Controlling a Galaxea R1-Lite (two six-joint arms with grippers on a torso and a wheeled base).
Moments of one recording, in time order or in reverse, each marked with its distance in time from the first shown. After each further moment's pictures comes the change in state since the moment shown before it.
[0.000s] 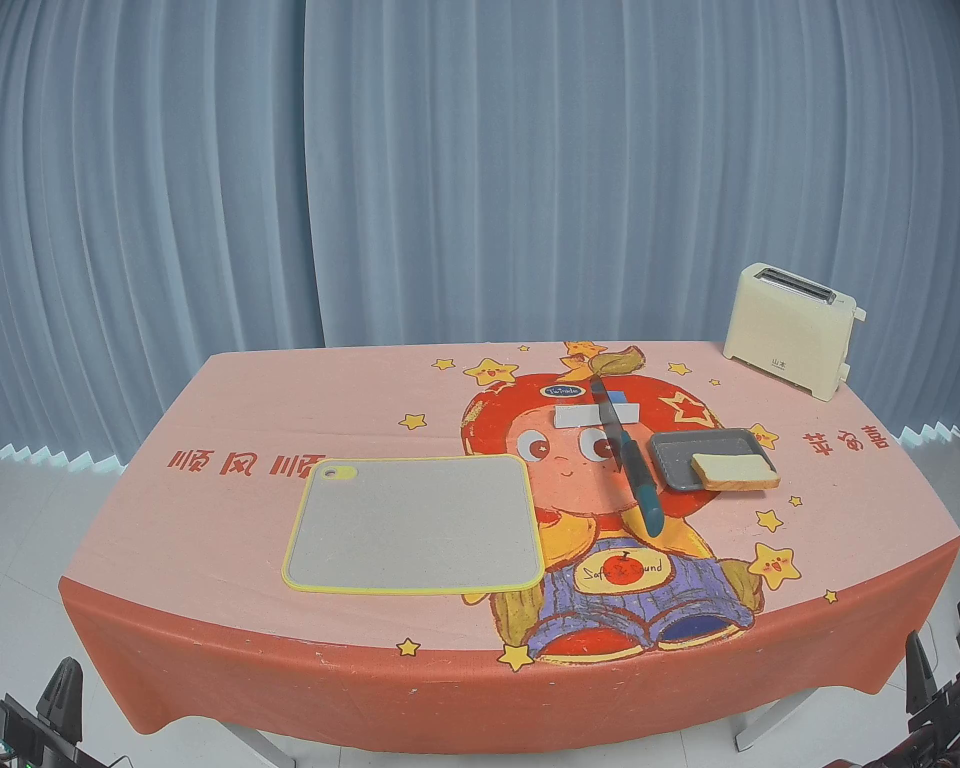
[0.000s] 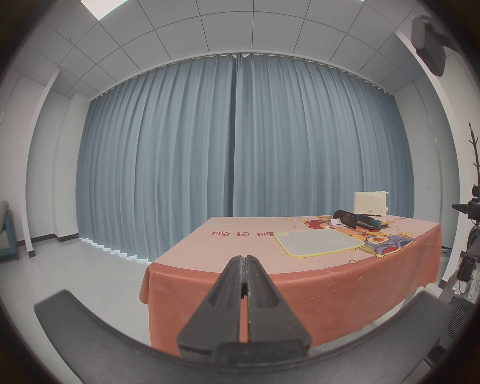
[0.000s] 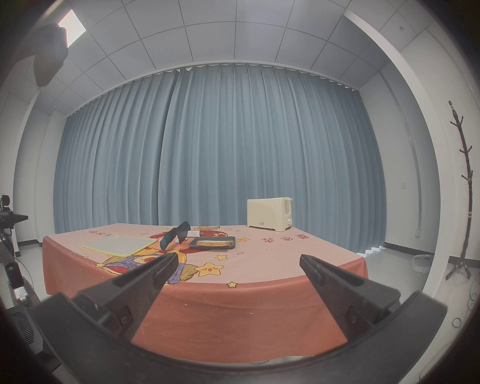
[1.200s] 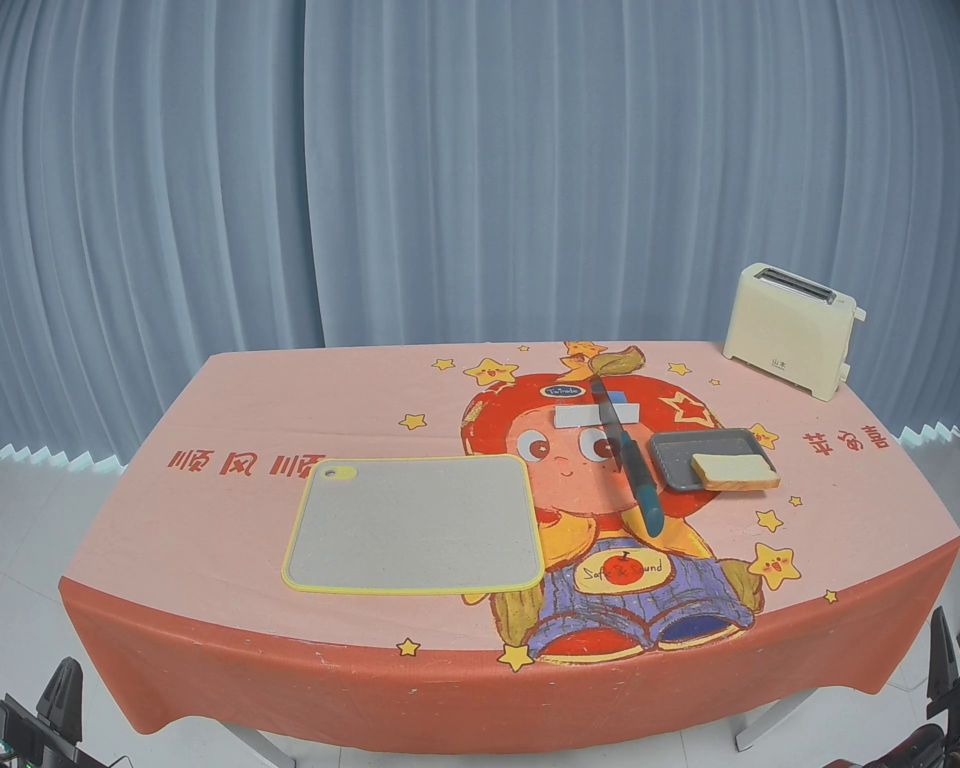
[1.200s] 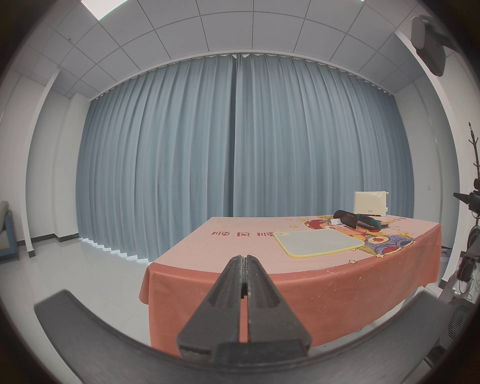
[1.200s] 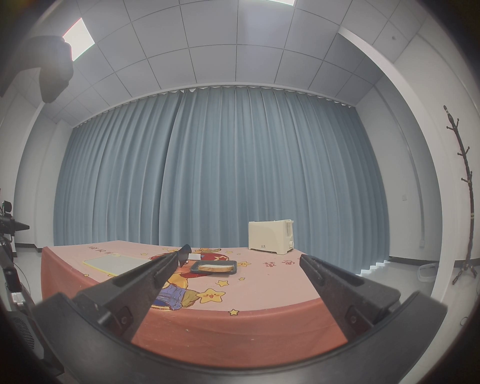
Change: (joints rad) left arm 0.000 0.000 0.000 0.000 0.000 0.000; right arm 0.000 0.000 0.000 -0.138 0.007 -0.003
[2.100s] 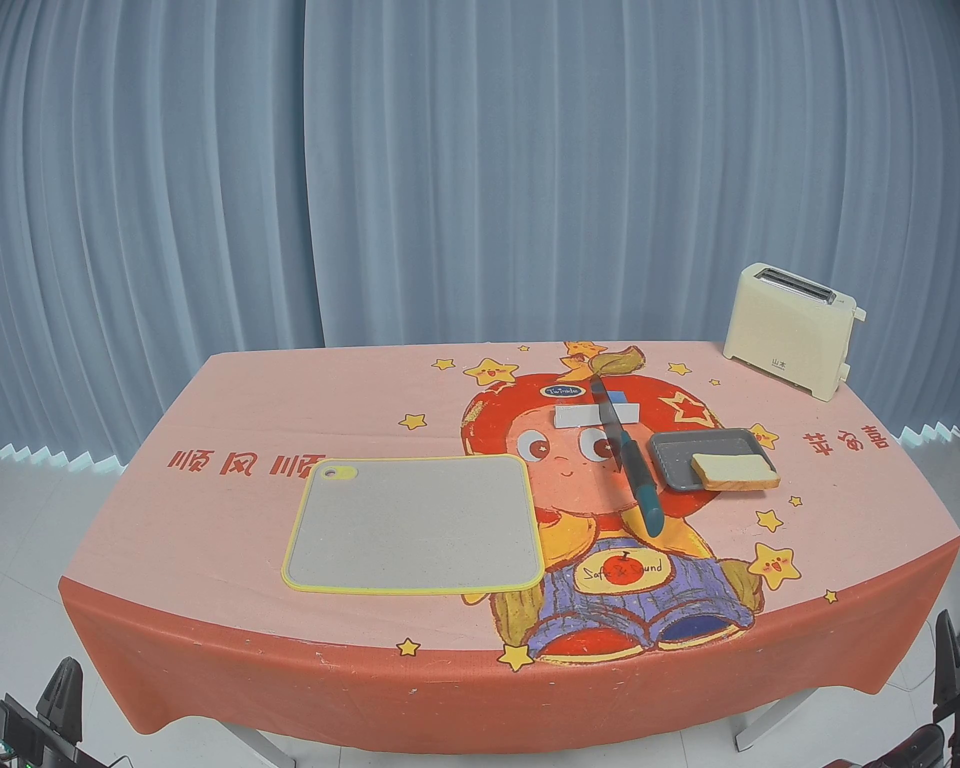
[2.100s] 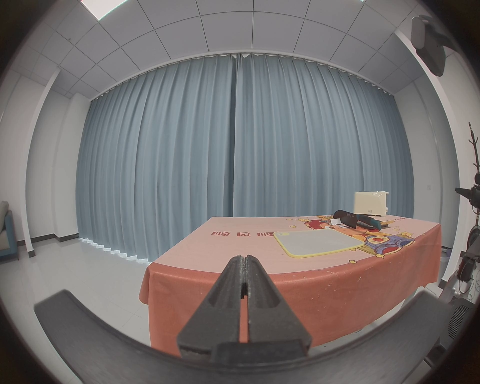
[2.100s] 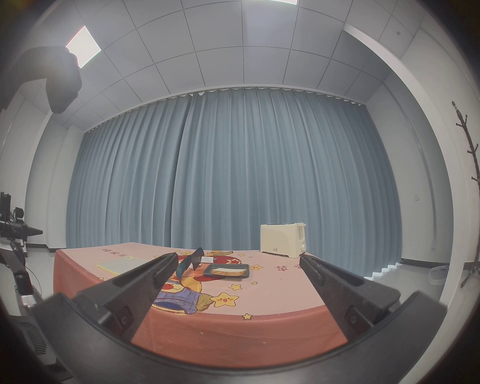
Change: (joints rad) left arm 0.000 0.000 0.000 0.000 0.000 0.000; right arm -0.020 0.006 -0.066 0.051 0.101 0.011
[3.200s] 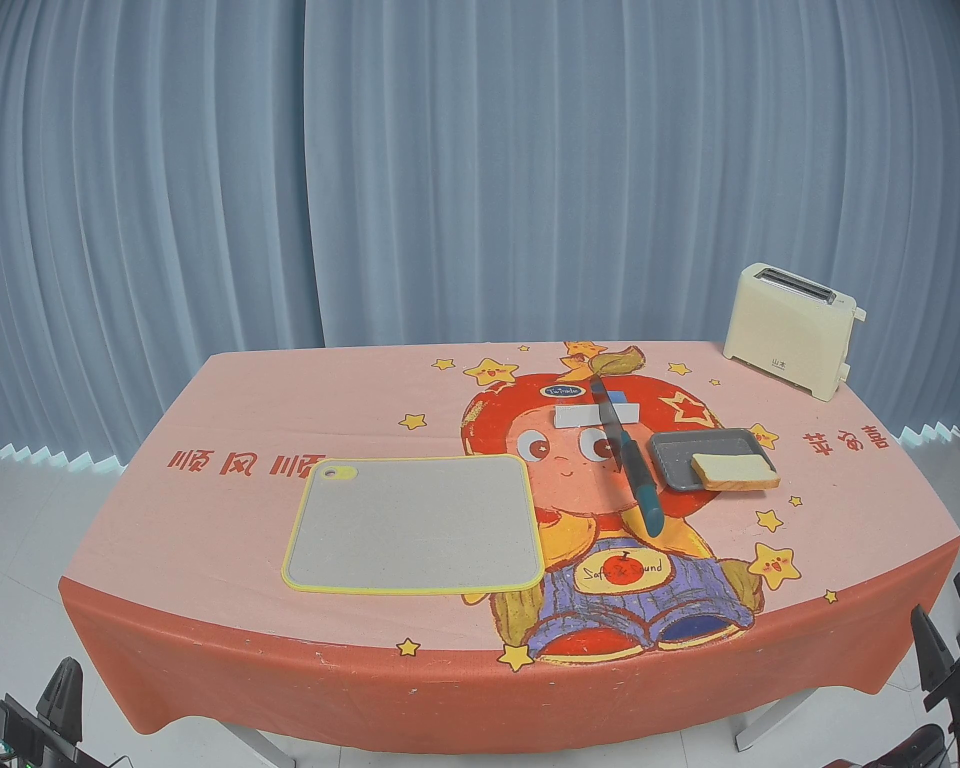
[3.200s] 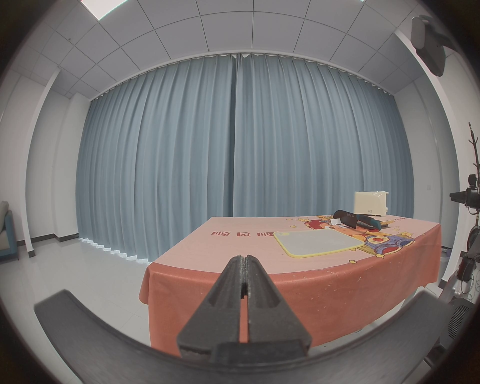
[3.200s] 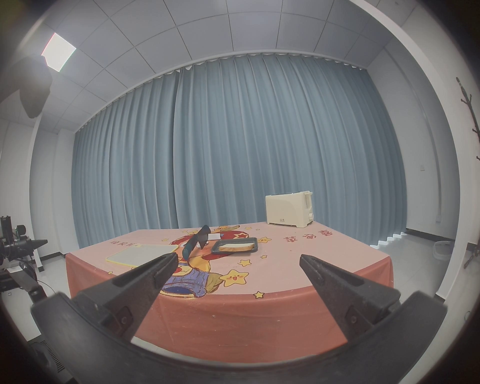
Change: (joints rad) left arm 0.000 0.000 0.000 0.000 0.000 0.000; right arm -0.006 0.204 -0.016 0.007 0.042 0.076
